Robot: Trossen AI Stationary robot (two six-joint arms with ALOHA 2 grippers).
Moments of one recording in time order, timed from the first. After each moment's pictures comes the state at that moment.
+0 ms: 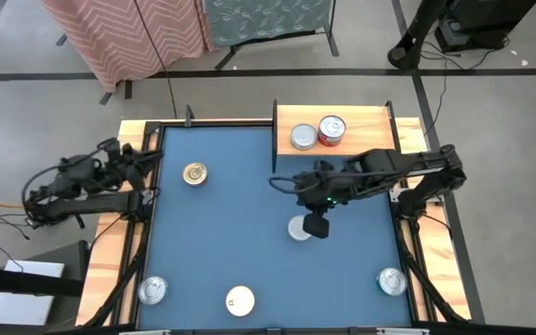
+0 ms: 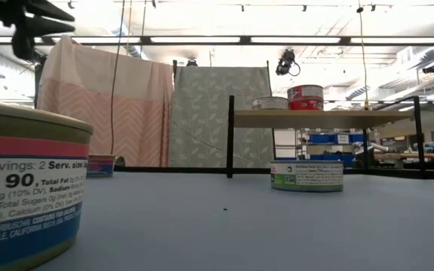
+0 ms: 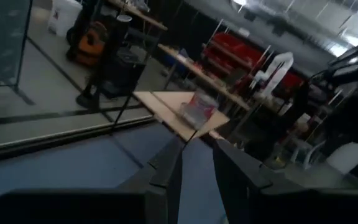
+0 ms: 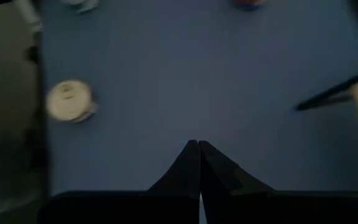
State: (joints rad) left arm 0.07 0.00 0.59 -0.57 -0.45 -0.56; right arm 0.24 1.66 1.96 -1.29 0.18 0.44
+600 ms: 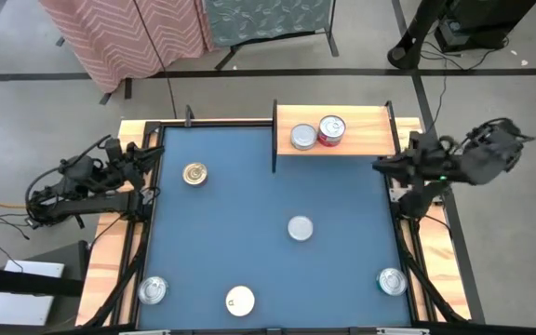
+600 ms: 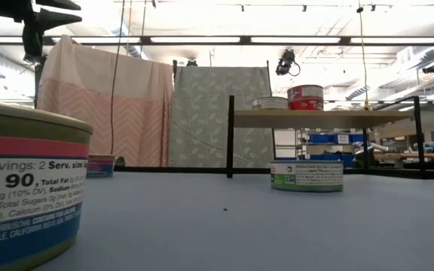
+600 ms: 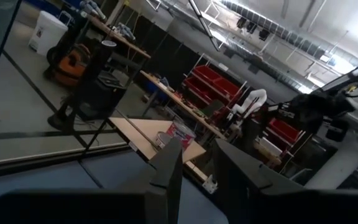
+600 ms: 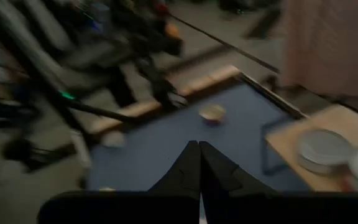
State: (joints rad) left arm 0.07 0.00 0.52 -0.36 -0.45 -0.58; right arm 0.65 0.88 1.46 -1.02 0.79 0.65
